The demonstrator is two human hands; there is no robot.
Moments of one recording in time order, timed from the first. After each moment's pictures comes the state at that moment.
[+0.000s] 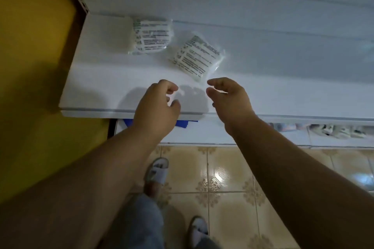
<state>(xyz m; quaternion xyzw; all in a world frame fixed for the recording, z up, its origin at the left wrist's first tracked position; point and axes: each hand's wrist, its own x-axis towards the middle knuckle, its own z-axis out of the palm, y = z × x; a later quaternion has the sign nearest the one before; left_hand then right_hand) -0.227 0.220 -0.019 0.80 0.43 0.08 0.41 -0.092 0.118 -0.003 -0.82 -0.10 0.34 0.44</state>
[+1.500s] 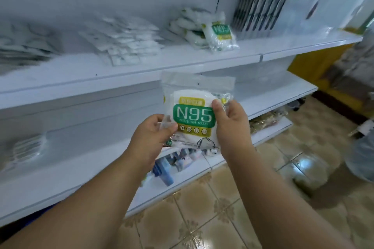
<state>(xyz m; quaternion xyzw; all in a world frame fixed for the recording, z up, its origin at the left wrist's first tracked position) -0.068 -0.123 0.236 0.63 0.18 0.08 0.75 -0.012 -0.290 0.289 -0.76 -0.02 -0.01 0.64</state>
